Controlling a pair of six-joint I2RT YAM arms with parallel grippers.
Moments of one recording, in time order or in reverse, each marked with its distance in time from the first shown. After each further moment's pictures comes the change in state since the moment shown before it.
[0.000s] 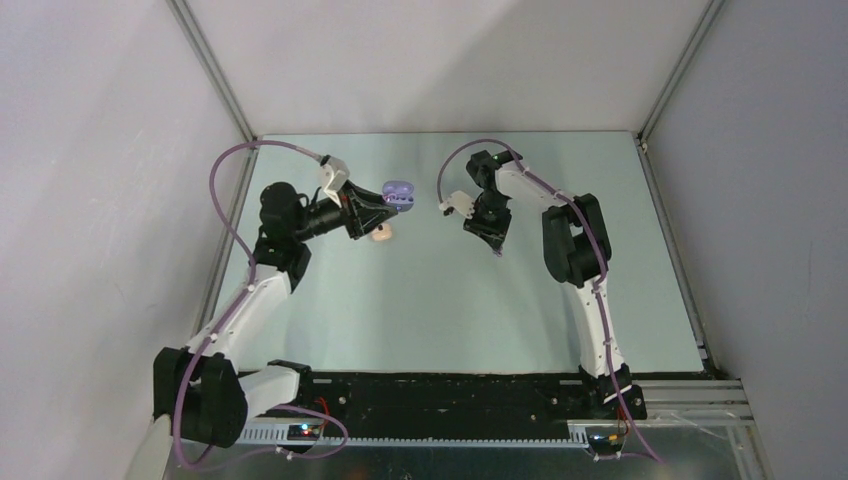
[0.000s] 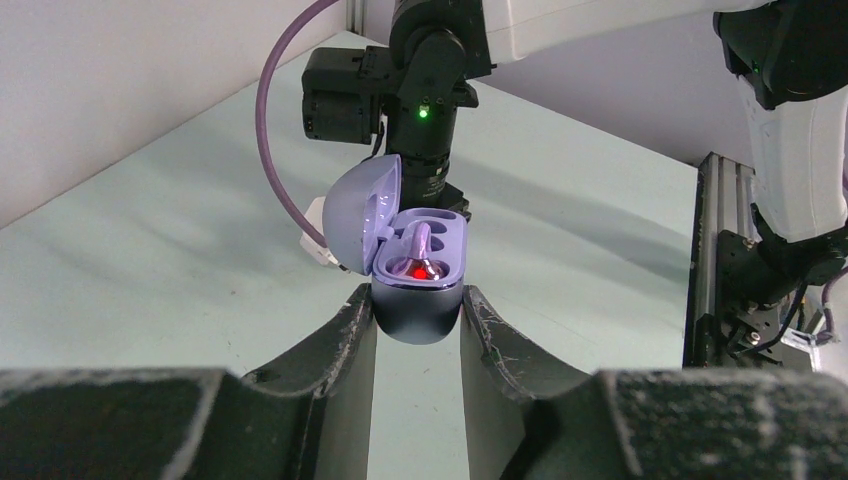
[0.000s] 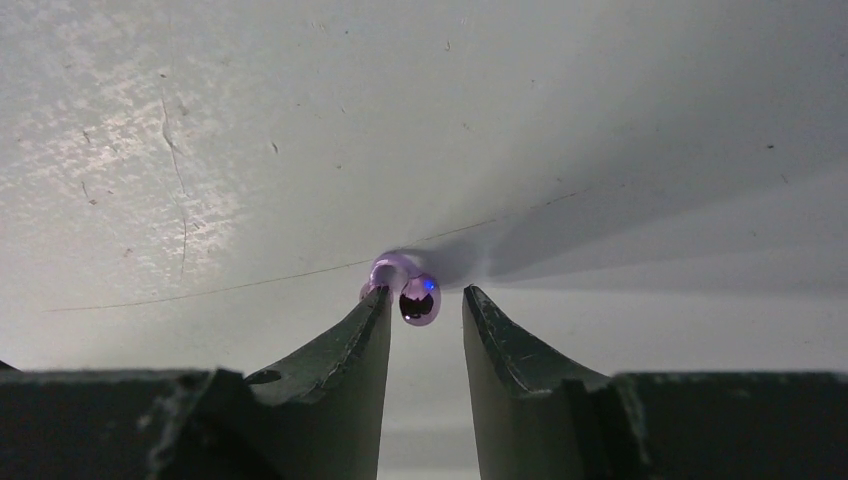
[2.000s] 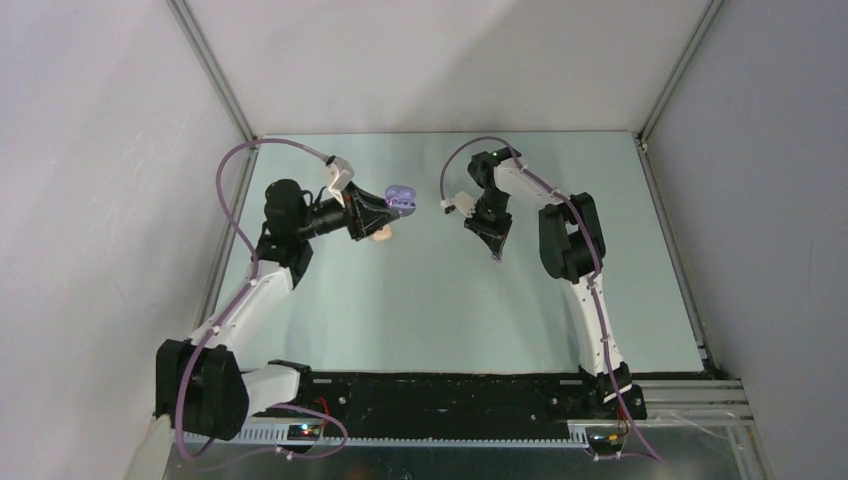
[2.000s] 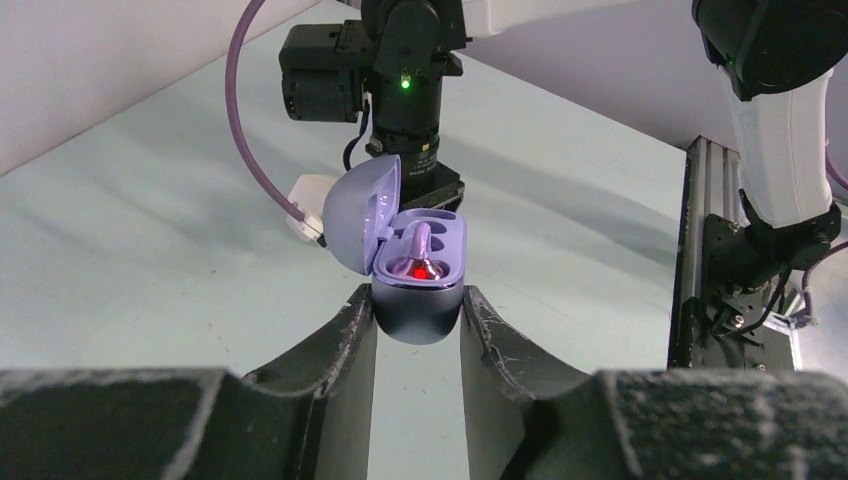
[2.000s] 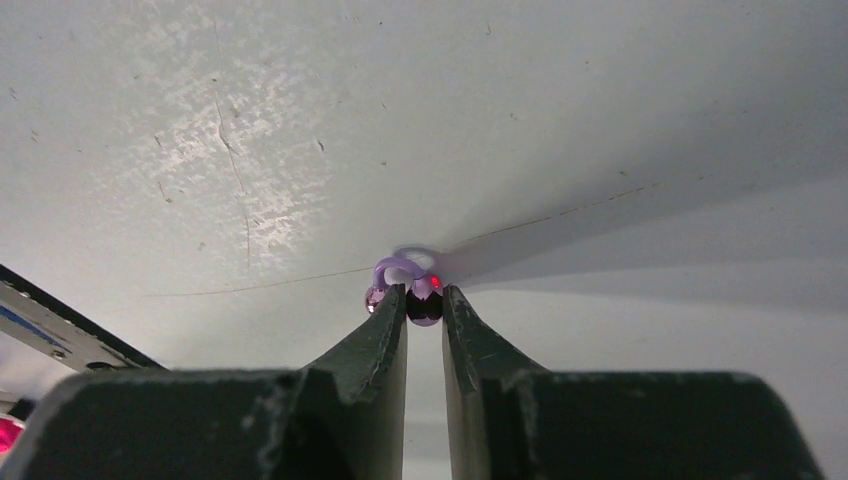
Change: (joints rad) left arm -0.002 0.035 0.013 -0.051 0.024 0.019; right arm -0.016 0.076 0.095 -0.131 -0.057 0.090
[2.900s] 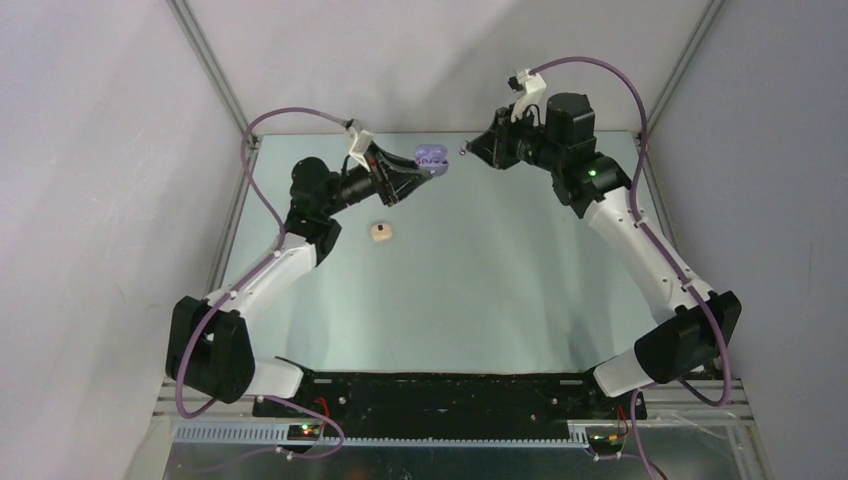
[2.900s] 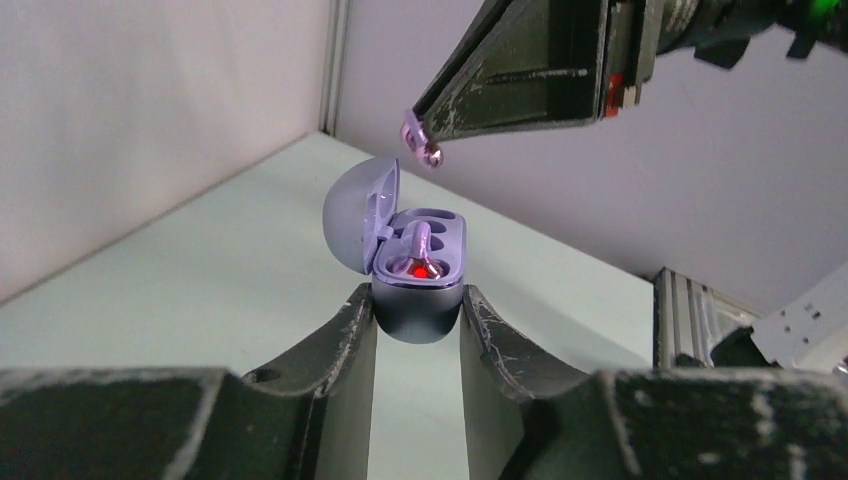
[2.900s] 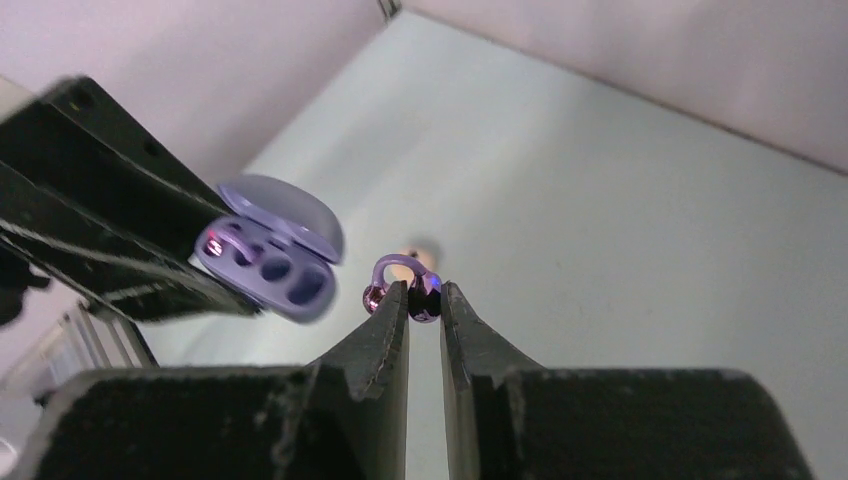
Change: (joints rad) left arm -0.174 0.189 0.185 0.264 -0.199 -0.252; right arm -0.034 -0.897 -0.472 1.004 -0.223 0.901
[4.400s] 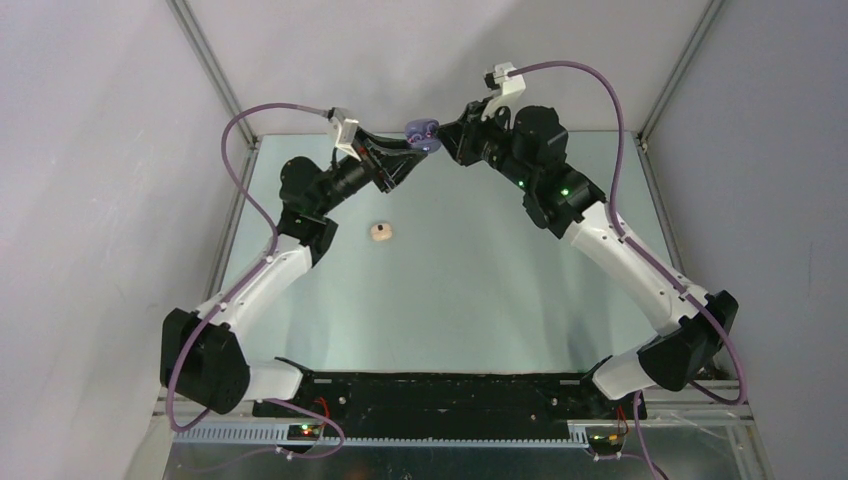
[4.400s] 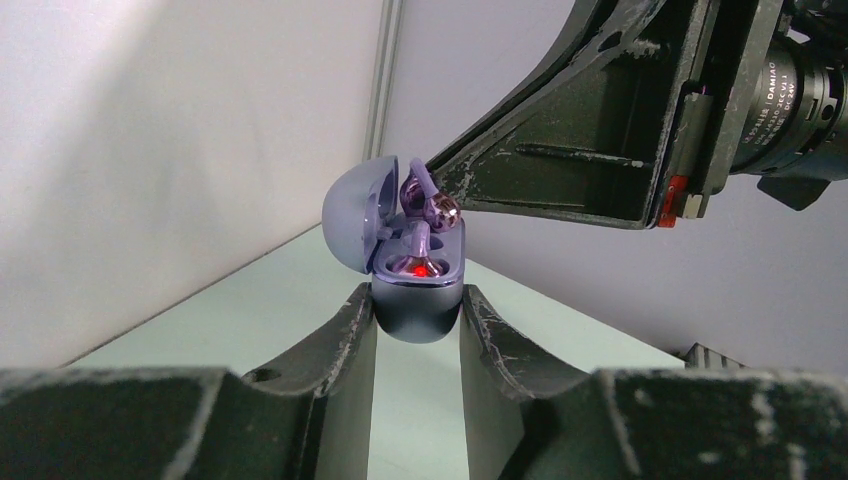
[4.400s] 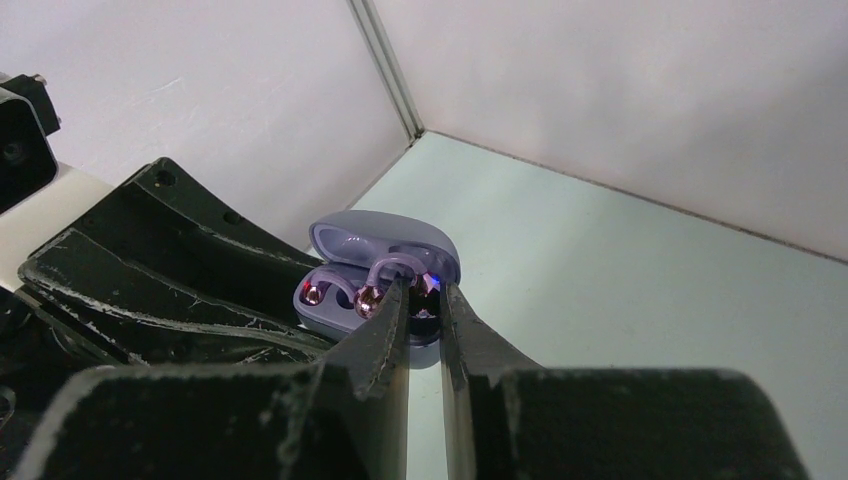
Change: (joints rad) left arm -0.030 -0.049 0.056 0.050 -0.153 -0.028; right arm 0.260 -0.019 0.006 0.247 0.359 0.117
